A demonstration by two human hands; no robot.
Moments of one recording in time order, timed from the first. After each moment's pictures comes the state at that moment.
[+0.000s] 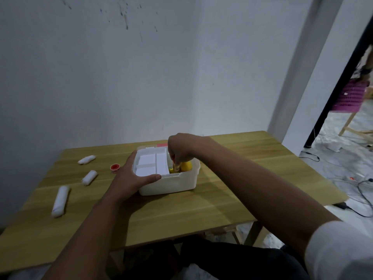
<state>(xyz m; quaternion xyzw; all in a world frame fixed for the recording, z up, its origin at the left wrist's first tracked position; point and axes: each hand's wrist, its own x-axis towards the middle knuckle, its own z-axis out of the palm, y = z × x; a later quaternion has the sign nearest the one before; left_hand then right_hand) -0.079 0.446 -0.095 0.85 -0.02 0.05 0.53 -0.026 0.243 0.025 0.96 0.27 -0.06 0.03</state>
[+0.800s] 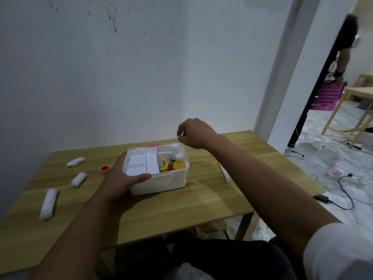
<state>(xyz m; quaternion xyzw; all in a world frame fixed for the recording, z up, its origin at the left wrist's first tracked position) -0.083 0.445 -0.092 0.84 -0.03 0.05 0.53 -0.013 0.174 0.032 0.97 0.18 0.10 -0.13</state>
